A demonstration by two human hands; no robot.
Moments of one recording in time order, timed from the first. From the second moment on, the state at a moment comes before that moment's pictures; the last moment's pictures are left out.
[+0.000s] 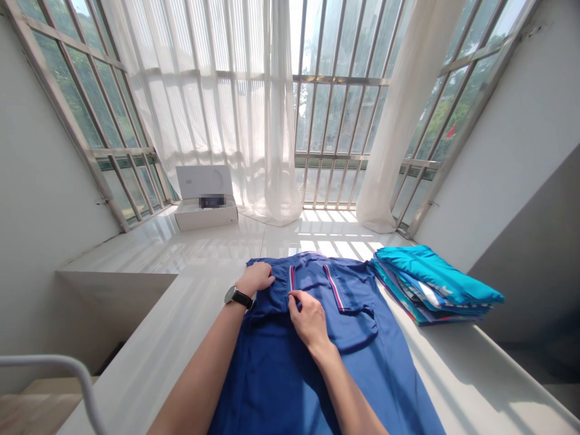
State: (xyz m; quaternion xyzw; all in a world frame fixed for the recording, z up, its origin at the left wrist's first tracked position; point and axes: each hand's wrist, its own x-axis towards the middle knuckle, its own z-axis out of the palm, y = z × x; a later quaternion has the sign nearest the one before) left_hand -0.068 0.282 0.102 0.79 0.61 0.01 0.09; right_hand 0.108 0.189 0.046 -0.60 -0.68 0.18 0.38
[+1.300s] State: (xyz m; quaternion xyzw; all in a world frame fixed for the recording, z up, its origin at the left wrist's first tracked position) left_hand -0.098 0.304 0.059 0.71 0.68 0.17 0.00; right_hand 0.111 0.188 0.051 -0.58 -0.68 0.18 0.40
